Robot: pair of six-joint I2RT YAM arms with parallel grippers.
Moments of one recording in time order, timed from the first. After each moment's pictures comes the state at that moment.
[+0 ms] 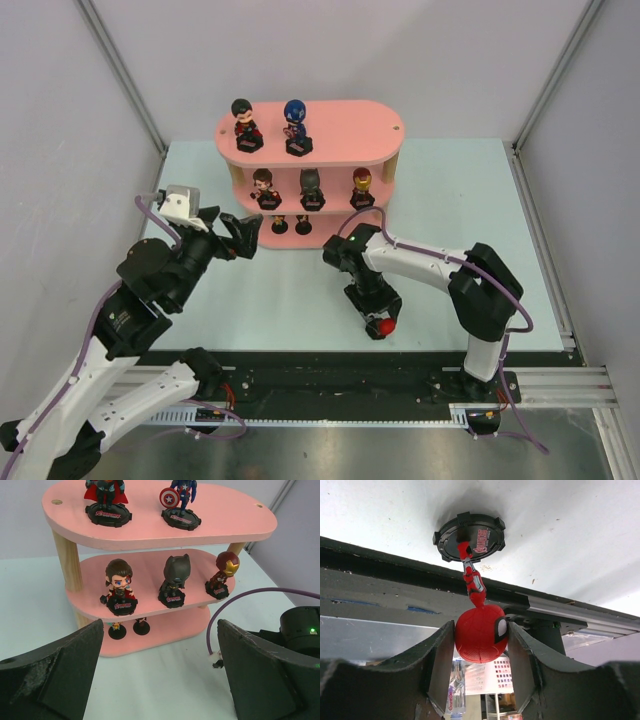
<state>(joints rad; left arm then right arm) -0.72 0.65 1.04 -0.41 -0.36 -0.21 0.93 1.83 1.37 -1.34 -0.03 0.40</state>
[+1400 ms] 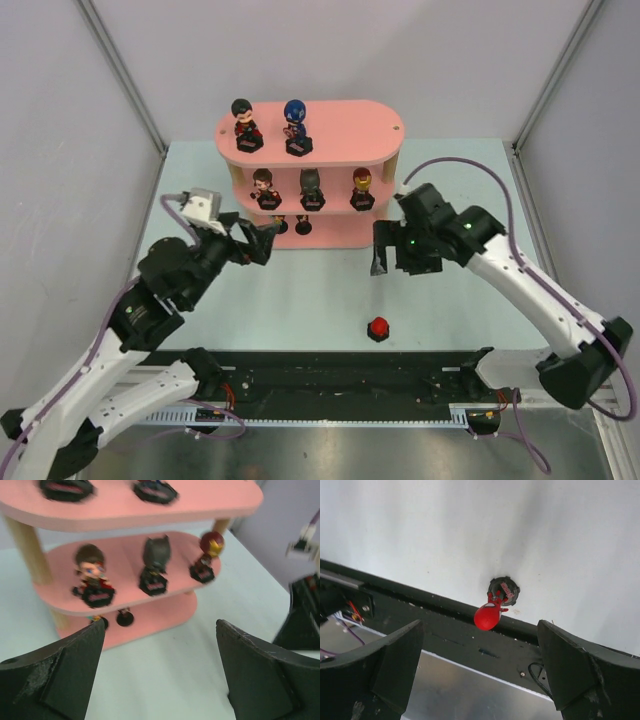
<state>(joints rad) -0.74 0.65 0.99 -0.37 -0.31 -0.23 0.70 1.31 1.37 -1.12 -0.06 0.55</state>
